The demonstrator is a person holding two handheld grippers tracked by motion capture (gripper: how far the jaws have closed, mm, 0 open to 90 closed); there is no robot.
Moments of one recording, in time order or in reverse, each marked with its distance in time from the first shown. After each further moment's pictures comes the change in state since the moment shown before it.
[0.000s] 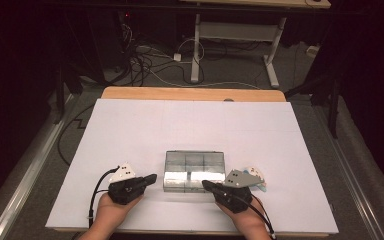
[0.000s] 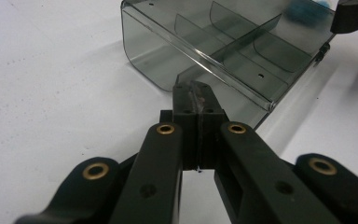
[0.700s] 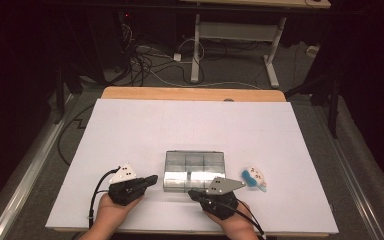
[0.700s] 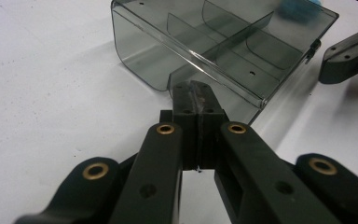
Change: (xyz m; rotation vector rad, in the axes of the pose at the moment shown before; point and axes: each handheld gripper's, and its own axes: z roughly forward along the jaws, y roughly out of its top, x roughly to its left) left arm -0.001 -0.001 0.000 -0.001 -0.022 0.019; right arm 0.023 -0.005 0.025 0.080 0.100 -0.038
